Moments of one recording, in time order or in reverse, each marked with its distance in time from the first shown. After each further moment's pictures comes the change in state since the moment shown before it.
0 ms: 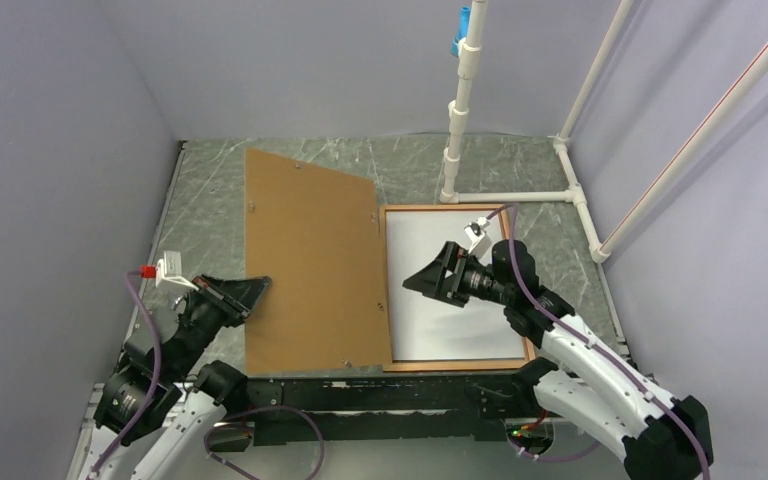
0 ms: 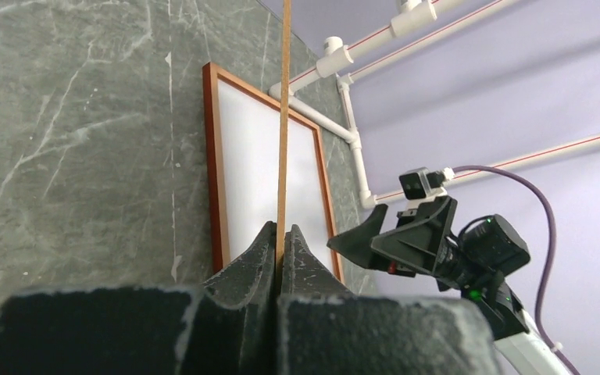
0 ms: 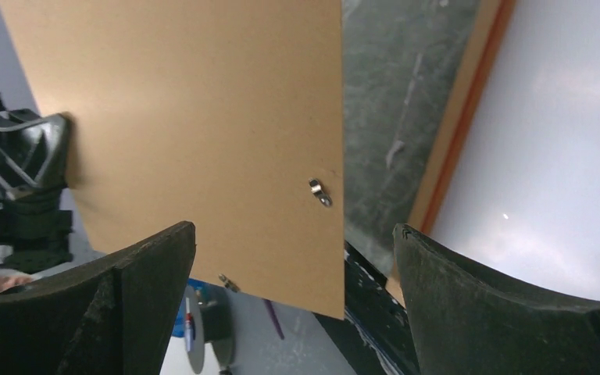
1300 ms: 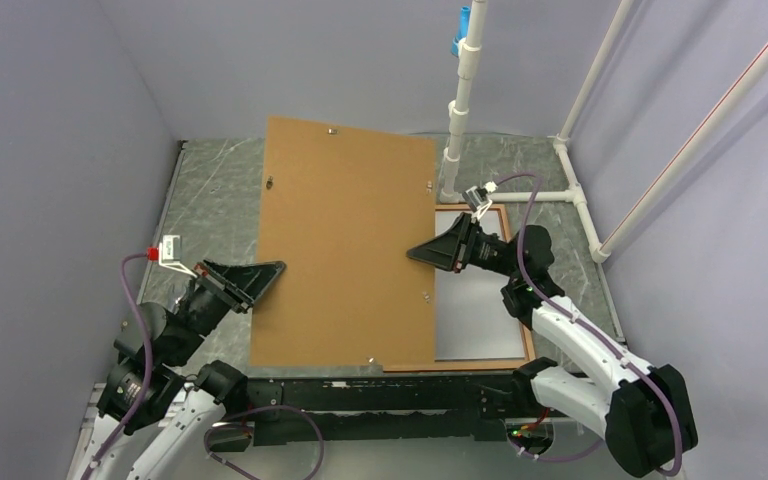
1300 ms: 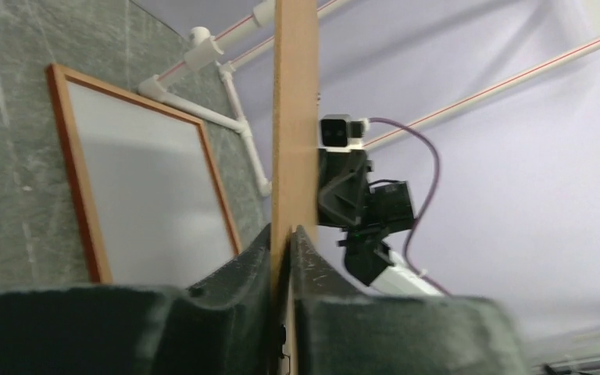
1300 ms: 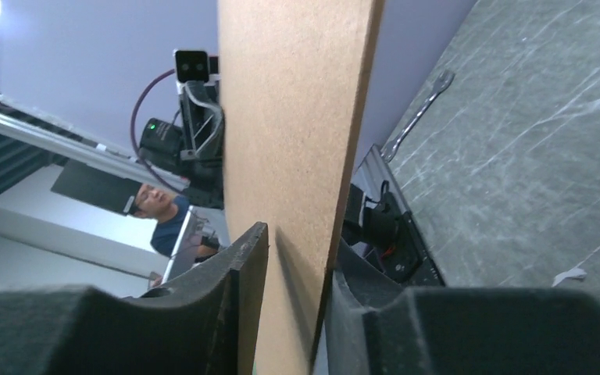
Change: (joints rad) left arm 0.000 0.072 0.017 0.270 0.183 -0.109; right arm -0.133 0.211 0.005 0.829 -0.412 0.330
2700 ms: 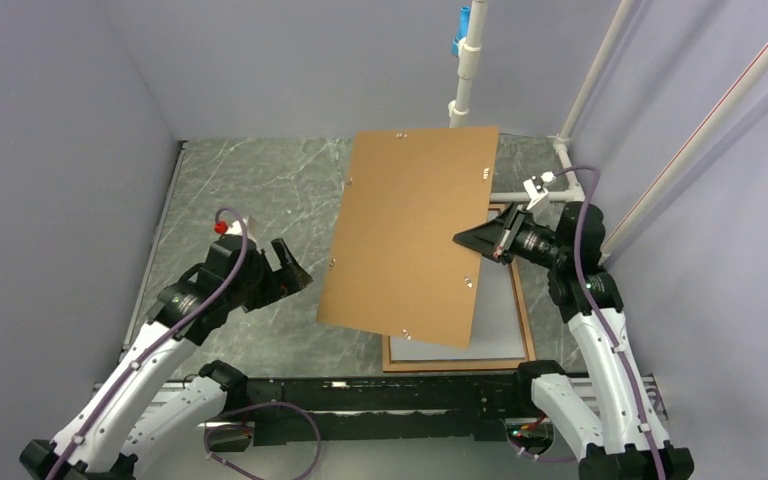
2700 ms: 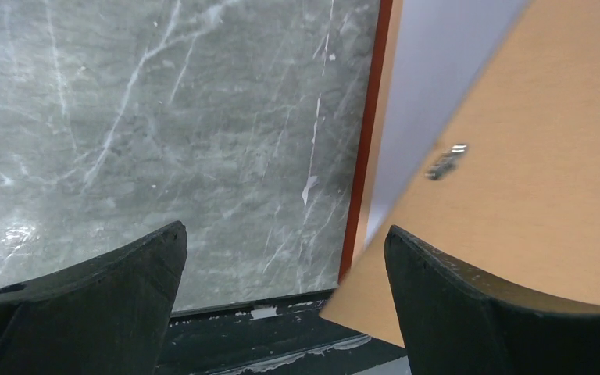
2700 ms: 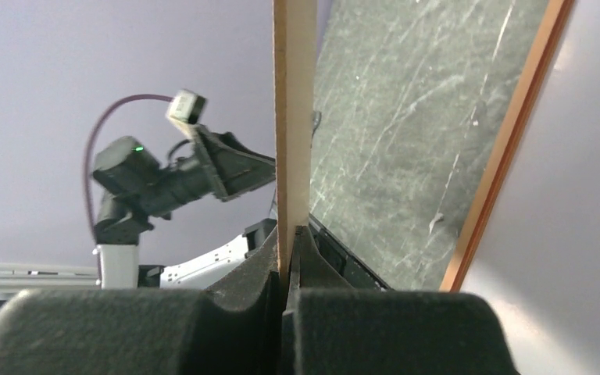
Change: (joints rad) left arm 0.000 0.500 0.138 -0.465 -0.142 0.277; right arm -0.307 -0.186 0.299 -0.953 0.042 -0.359
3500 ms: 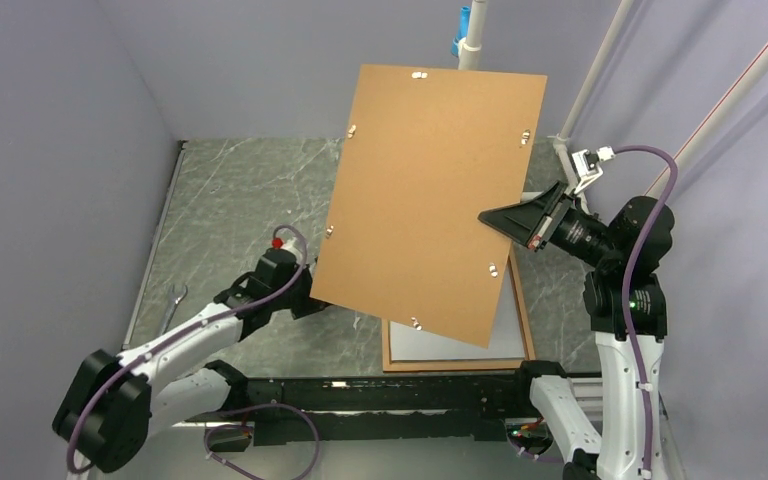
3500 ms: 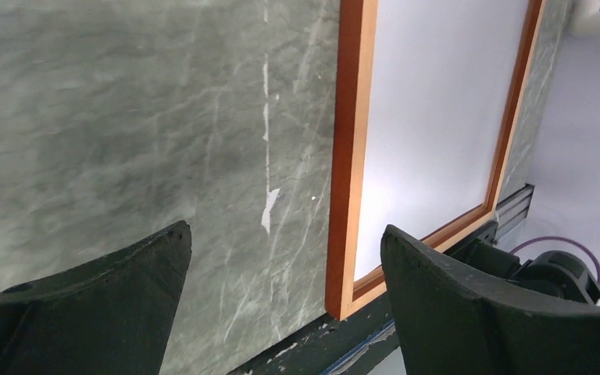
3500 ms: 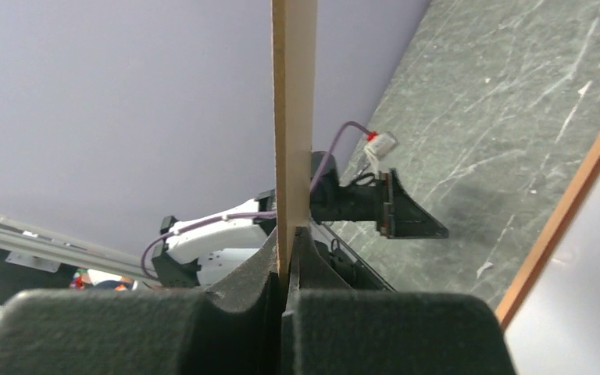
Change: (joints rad) left arm -0.043 0.274 -0.401 0.683 0.273 -0.048; right arm -0.159 -0.043 0.352 -0.123 -0.145 0.047
